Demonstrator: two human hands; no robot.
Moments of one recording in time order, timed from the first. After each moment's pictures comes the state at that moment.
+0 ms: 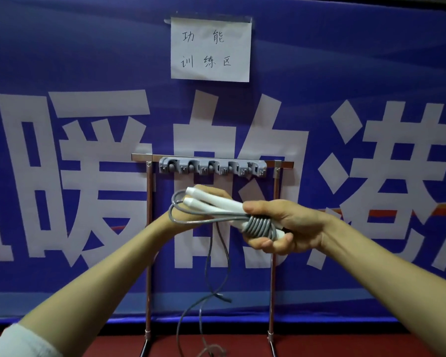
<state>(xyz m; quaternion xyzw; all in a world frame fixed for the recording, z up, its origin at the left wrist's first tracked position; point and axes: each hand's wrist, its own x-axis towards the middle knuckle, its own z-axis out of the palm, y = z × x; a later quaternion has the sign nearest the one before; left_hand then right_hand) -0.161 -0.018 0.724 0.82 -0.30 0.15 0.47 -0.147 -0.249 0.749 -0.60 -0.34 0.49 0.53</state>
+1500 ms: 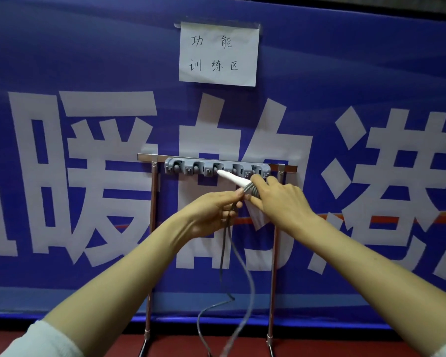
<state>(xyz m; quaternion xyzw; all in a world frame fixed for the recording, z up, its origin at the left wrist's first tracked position) -0.166 -0.049 0.731 0.65 -0.11 -0.04 0.75 -0.128 -0.216 0.748 -0.88 -0.29 -0.37 -0.02</state>
